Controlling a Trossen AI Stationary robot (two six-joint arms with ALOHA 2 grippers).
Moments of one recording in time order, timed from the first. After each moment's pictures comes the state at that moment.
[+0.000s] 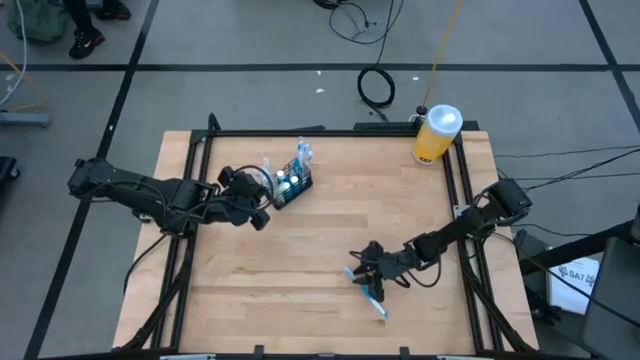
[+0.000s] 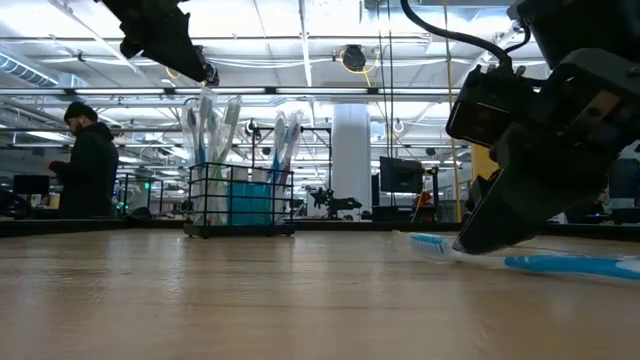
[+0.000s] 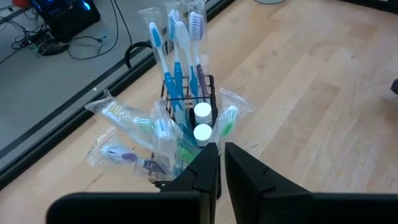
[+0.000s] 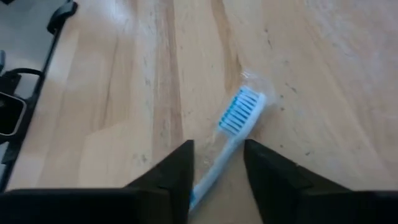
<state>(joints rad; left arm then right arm) -0.21 1.11 0.96 -0.74 -0.71 -0.60 0.47 1.78 0.54 0.51 0.14 0.69</state>
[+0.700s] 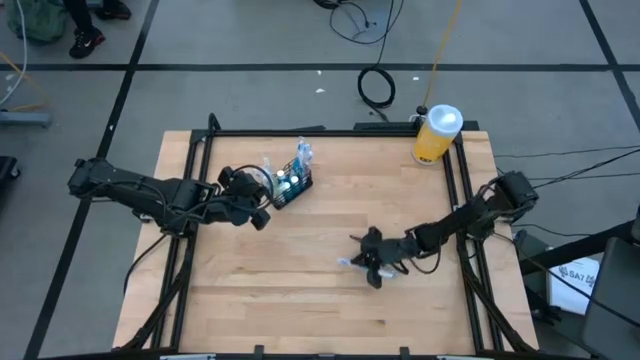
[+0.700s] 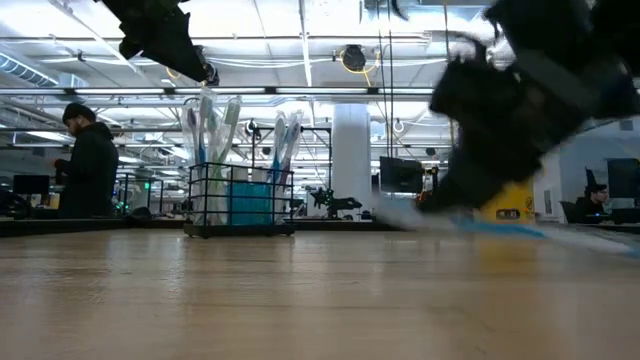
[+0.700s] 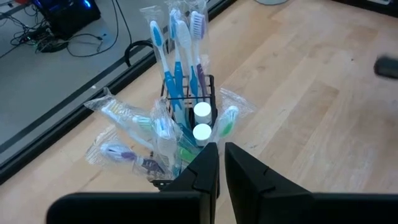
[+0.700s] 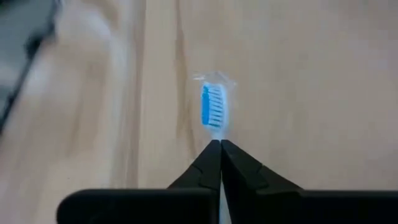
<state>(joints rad) -0.21 1.11 0.96 -0.74 -0.71 -0.63 0.34 1.66 0.53 0.54 0.16 0.53</state>
